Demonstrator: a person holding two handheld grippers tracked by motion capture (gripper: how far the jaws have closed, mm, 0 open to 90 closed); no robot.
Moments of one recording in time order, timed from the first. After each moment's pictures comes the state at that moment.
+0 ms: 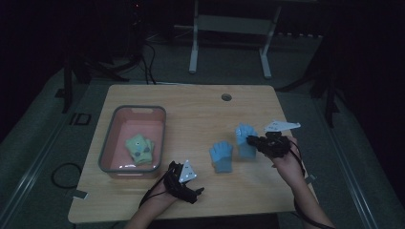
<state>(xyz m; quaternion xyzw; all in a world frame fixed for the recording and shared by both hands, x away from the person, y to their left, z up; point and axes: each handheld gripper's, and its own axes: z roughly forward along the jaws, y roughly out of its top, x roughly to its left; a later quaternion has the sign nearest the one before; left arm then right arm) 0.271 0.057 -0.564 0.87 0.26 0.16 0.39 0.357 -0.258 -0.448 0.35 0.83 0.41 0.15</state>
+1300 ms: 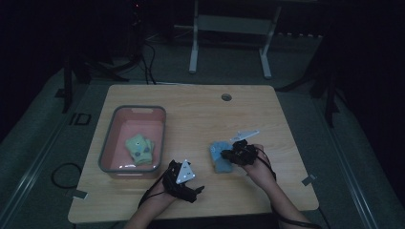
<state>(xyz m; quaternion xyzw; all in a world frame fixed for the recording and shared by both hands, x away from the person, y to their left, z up) 0.268 0.061 -0.558 0.85 0.24 0.18 0.42 0.367 -0.187 -0.516 0.33 0.88 0.34 0.08</state>
